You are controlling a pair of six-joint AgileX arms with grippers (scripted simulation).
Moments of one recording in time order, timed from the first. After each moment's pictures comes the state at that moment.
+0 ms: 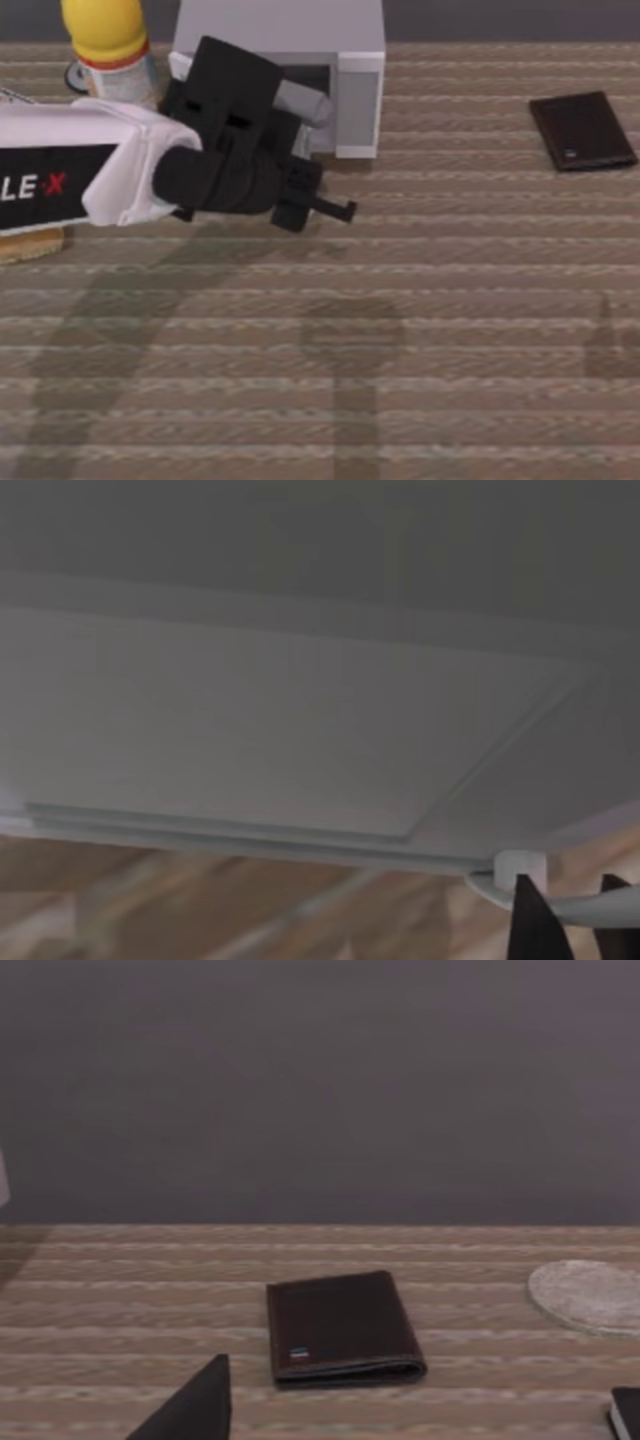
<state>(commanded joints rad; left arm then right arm) -0.55 1.81 1.11 -0.17 0.00 -0.04 0.00 0.00 0.00 0.00 0.00 0.00</state>
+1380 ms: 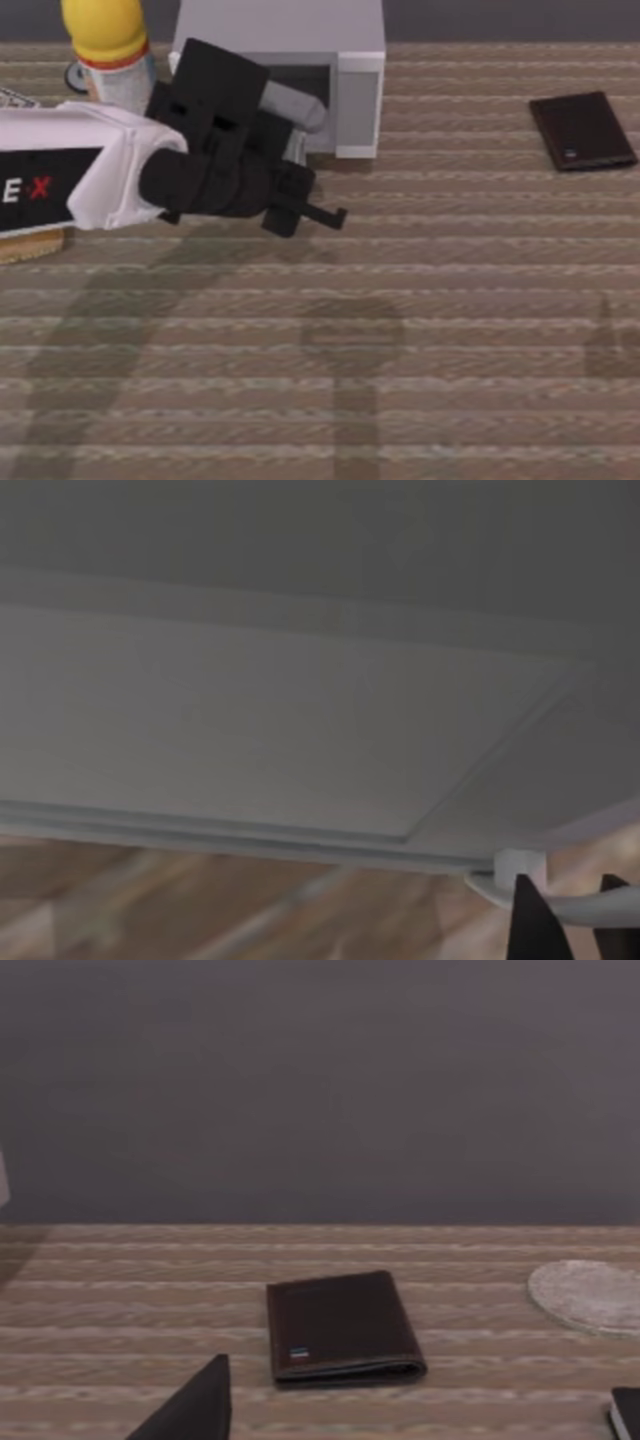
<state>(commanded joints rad) -0.53 1.78 1.09 -0.16 0.04 0.01 0.00 0.00 0.00 0.00 0.00 0.00</state>
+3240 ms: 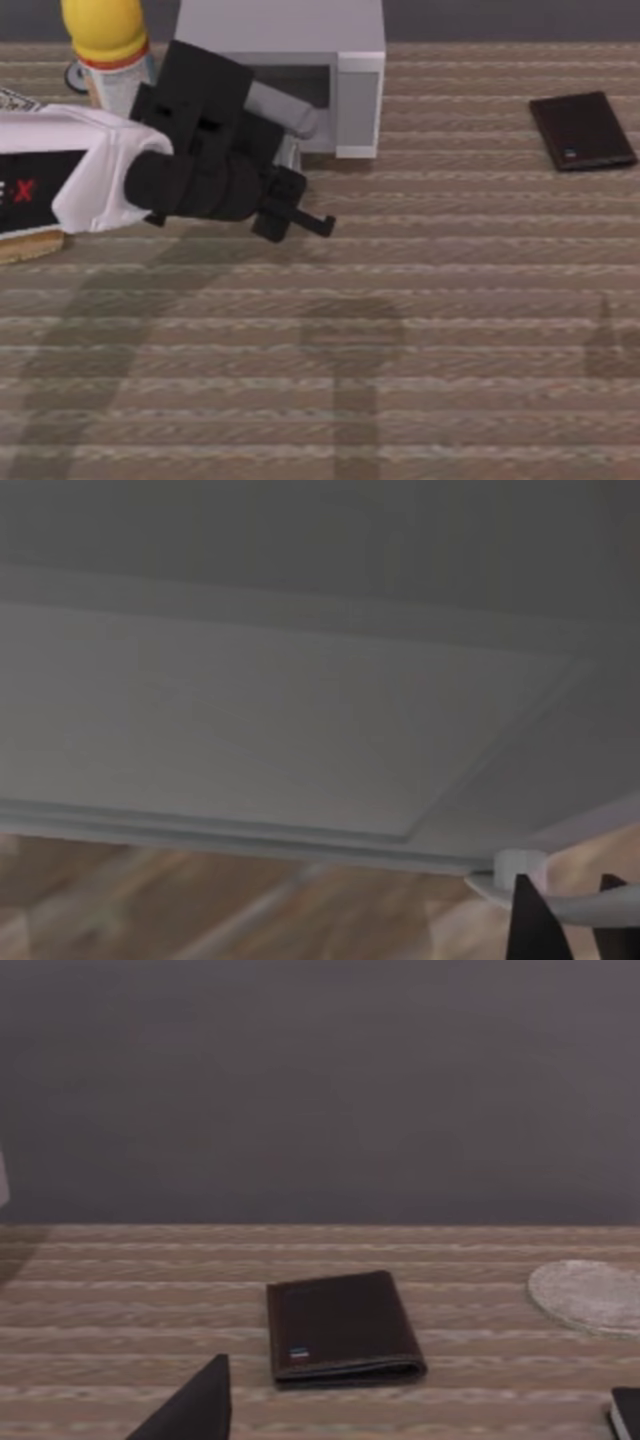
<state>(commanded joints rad) -0.51 1.76 1.06 -0.16 0.09 0.06 0.00 0.00 0.00 0.00 0.00 0.00</state>
